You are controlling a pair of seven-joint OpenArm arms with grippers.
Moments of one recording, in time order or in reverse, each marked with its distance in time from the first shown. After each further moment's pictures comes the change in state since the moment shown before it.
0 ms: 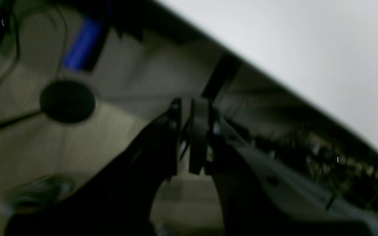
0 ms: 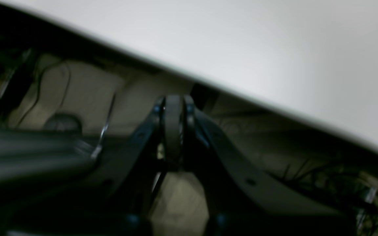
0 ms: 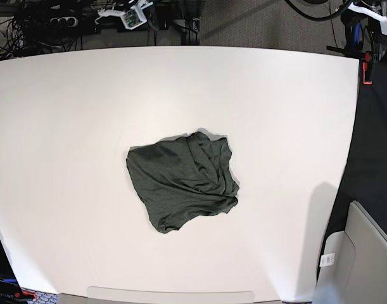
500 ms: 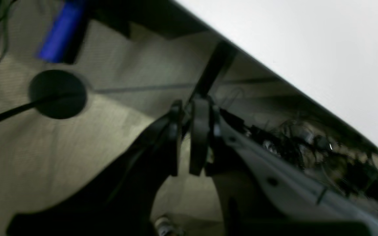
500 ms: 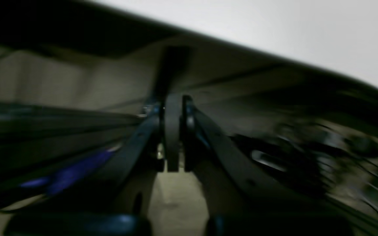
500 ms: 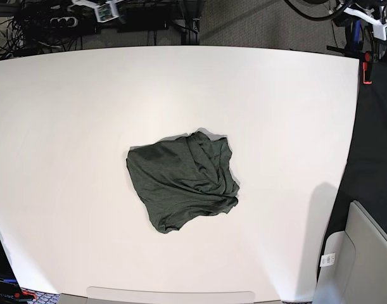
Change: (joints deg) left arm -2.9 -0.3 2.5 0.0 0.3 0.2 3.8; right arm -4.5 1.4 8.3 0.0 2.0 -8.5 0.2
